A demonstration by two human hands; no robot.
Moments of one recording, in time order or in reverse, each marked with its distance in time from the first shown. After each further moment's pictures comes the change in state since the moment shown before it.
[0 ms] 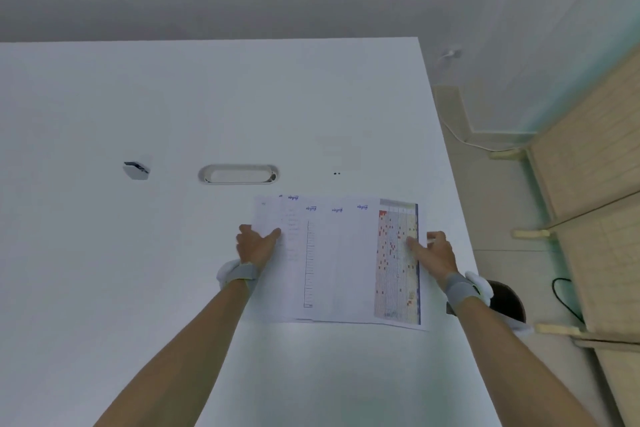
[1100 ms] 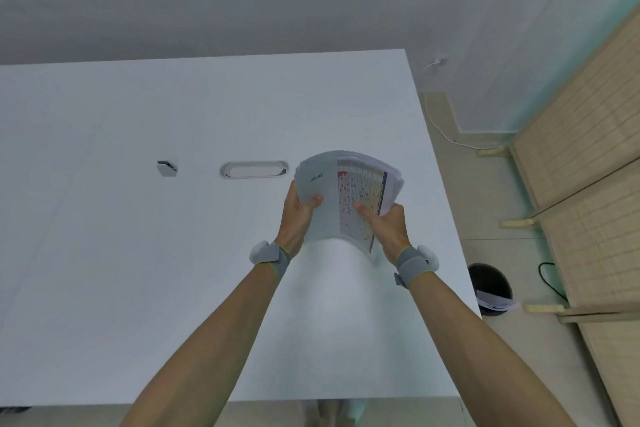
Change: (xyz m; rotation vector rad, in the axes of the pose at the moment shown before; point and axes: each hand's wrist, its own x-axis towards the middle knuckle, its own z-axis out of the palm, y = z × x) left_hand -0.128 0.051 -0.023 -0.546 -0.324 0.456; right_hand -0.135 -0.080 0.039 0.585 -0.076 -0.326
